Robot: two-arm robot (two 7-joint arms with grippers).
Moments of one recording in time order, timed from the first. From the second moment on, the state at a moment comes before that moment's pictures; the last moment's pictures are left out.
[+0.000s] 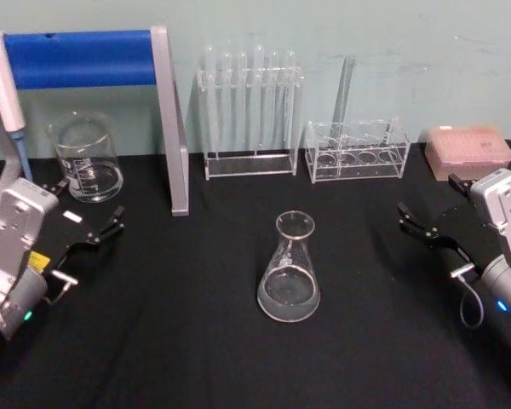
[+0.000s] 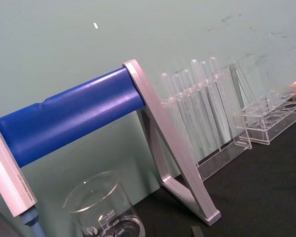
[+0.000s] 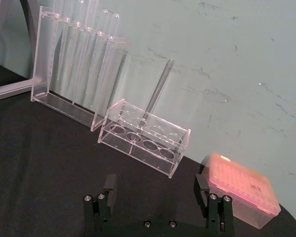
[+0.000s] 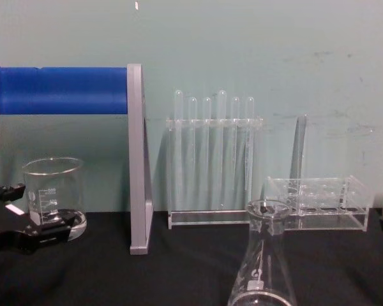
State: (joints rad) left arm -0.20 0.60 0.45 -1.41 -0.25 -0.12 0.03; right arm 0.20 0.60 -0.45 -1.41 0.25 -0.12 -0.03
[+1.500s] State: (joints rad) left arm -0.20 0.60 0.45 -1.41 -0.25 -0.12 0.03; right arm 0.10 0.68 -0.33 -1.53 0.50 -0.16 0.38
